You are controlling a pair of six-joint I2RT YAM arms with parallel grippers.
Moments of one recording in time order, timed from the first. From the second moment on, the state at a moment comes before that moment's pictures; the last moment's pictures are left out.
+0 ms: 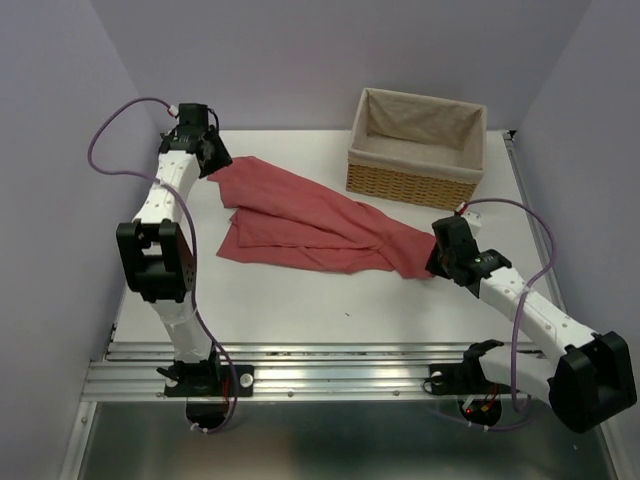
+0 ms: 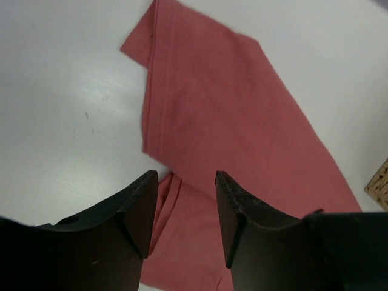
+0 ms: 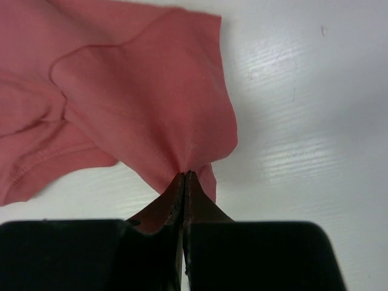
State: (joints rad) left arm 0.00 1.95 1.82 -0.65 -0.08 -0.45; right arm 0.39 1.06 0.71 -0.52 0.36 0.65
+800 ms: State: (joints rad) left arm -0.15 1.56 0.91 -0.45 -0.08 -0.73; right arm 0.39 1.18 0.67 -0.42 0.26 0.70
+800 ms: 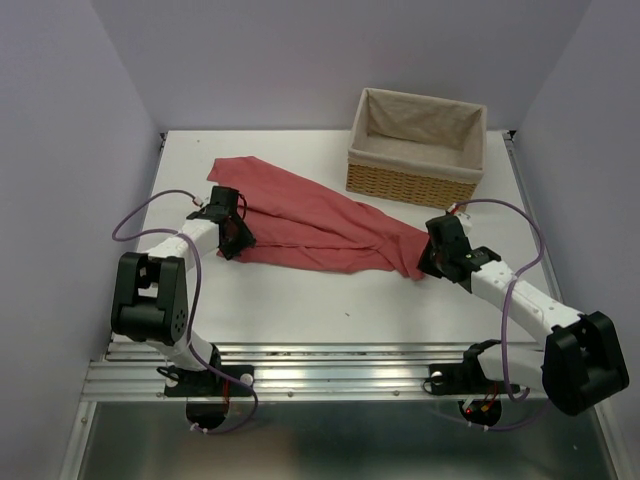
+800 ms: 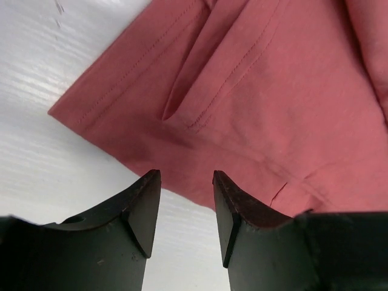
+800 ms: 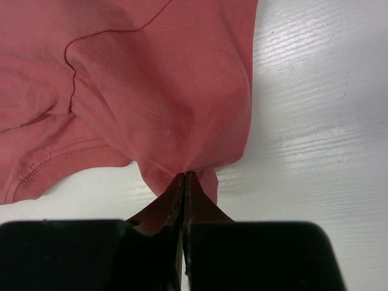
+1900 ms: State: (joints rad) left arm -0.16 1.65 1.00 -0.38 -0.18 -0.73; right arm 0.39 1.17 0.67 -0.41 0.23 0.70
